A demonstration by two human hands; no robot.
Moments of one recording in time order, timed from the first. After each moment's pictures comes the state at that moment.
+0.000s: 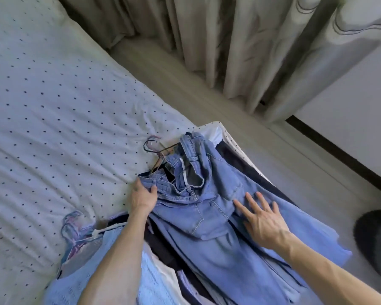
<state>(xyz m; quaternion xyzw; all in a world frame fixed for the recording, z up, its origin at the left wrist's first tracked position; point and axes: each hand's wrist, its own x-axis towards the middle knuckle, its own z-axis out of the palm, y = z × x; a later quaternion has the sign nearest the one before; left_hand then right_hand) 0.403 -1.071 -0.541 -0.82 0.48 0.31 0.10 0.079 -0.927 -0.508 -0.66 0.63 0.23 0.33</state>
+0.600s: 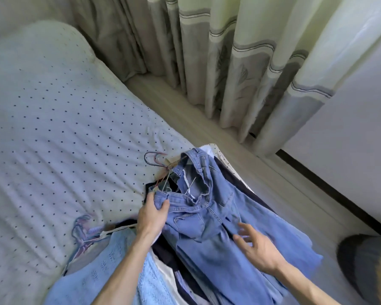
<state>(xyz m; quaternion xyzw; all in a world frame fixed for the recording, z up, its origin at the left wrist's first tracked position) 0.375 -0.999 -0.419 -0.76 0.52 0.37 -0.07 0.096 -0.860 -0.412 -0.44 0.73 -0.03 0.52</state>
